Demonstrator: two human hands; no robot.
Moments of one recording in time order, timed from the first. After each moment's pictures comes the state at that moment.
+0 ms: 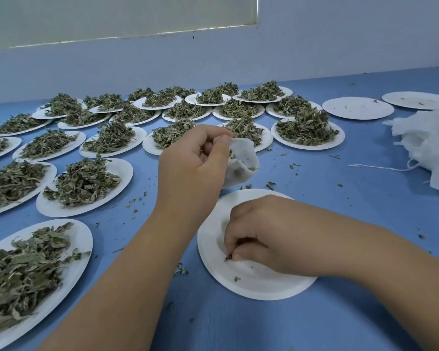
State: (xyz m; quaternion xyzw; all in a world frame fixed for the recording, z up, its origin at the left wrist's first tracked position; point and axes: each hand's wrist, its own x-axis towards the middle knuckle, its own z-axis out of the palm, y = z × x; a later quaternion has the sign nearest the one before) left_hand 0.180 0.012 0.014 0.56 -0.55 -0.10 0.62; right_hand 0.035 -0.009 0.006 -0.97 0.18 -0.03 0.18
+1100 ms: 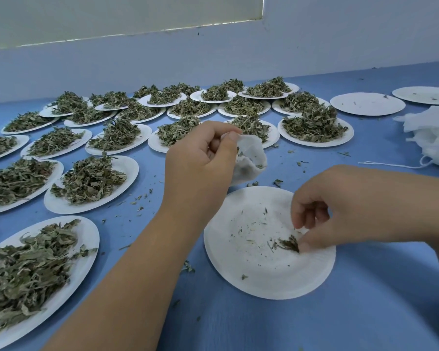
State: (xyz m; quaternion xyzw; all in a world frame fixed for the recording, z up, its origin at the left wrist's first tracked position) left_hand 0.180 0.012 0.014 0.55 -0.55 -0.11 0.62; right_hand -0.013 -0.033 0.036 -0.92 0.33 0.02 0.20
